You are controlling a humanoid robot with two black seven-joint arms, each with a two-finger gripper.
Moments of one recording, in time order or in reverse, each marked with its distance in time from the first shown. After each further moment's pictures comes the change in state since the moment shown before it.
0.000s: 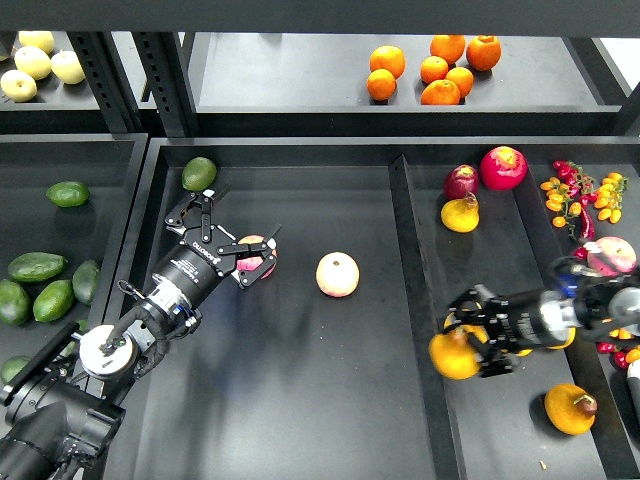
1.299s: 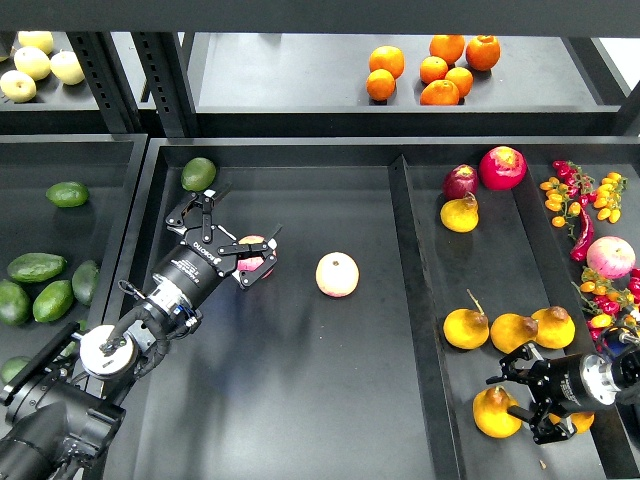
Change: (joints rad) left arm -0.001 0.000 0.001 0.000 0.000 0.000 0.000; right arm -0.146 0.060 0.015 -0.146 -0.037 0.000 0.000
